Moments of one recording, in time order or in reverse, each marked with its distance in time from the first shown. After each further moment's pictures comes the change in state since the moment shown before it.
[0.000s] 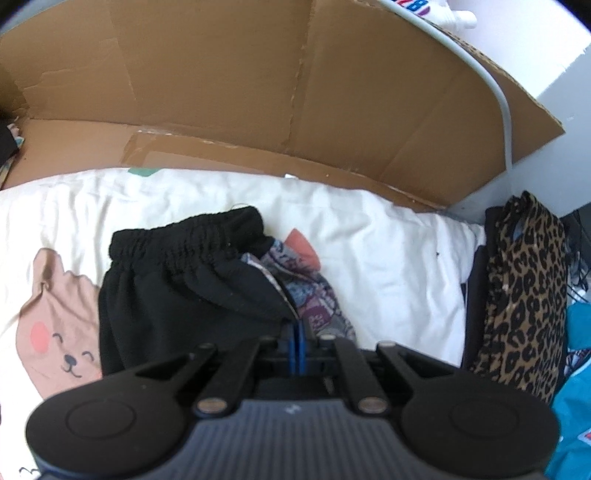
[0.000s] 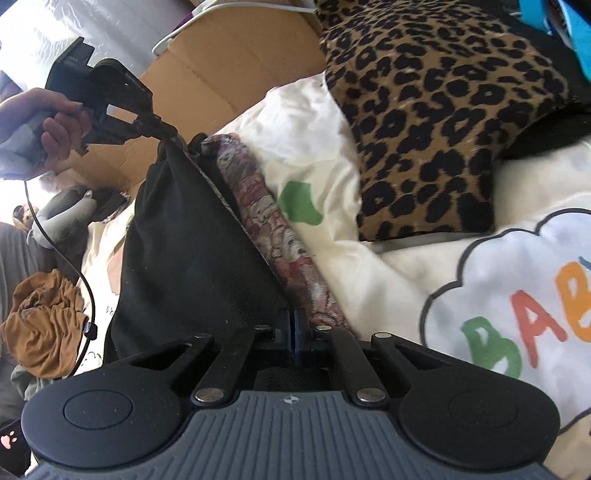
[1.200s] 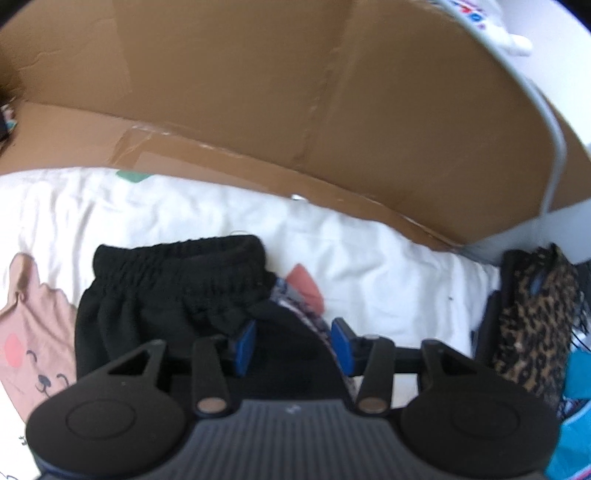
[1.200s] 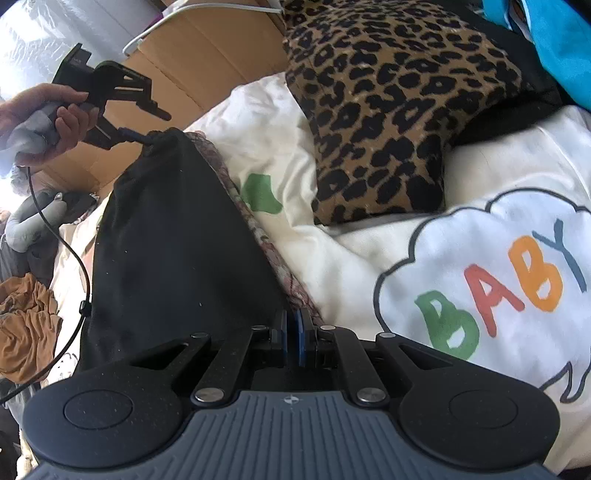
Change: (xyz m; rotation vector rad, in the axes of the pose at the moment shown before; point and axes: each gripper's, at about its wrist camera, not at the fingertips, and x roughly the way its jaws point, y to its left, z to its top) left arm 0.039 0.019 0.024 -0.113 -0.016 0.006; right arm -0.011 -0.010 -0.012 0.032 0.005 -0.106
